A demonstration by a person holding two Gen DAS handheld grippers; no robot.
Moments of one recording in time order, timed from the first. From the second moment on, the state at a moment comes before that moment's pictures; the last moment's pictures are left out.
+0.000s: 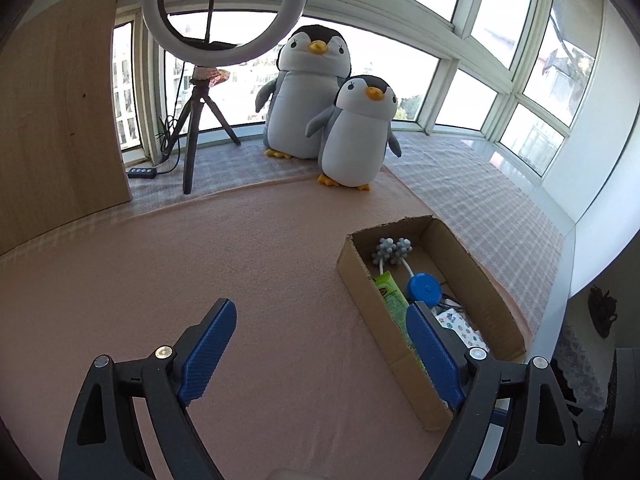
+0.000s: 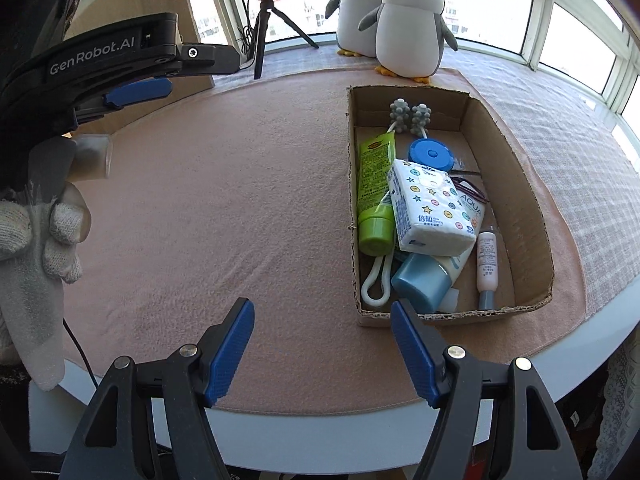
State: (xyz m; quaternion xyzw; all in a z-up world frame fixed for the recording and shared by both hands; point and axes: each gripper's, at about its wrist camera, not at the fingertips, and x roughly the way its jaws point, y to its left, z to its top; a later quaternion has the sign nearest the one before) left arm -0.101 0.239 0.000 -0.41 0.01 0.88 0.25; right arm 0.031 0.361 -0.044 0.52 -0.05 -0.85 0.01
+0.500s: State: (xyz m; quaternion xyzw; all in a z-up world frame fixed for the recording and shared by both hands) left arm -0.063 0.091 -0.023 -0.45 -0.02 0.88 0.13; right arm -0.003 0.278 -0.032 0.50 -0.02 -0.87 0.04
